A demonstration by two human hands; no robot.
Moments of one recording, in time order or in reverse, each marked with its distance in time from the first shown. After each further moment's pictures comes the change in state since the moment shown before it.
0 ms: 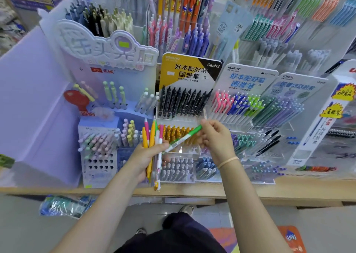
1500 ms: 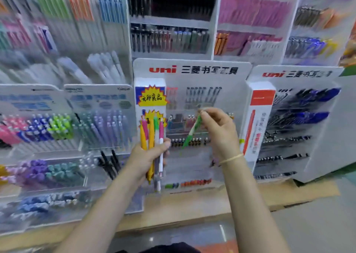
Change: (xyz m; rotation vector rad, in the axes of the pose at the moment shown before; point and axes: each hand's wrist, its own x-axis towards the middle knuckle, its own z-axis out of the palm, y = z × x) left_hand 0.072 -0.132 0.537 0.185 -0.041 0.164; right_hand 0.107 -0.074 -0.541 0.041 0.106 -0.402
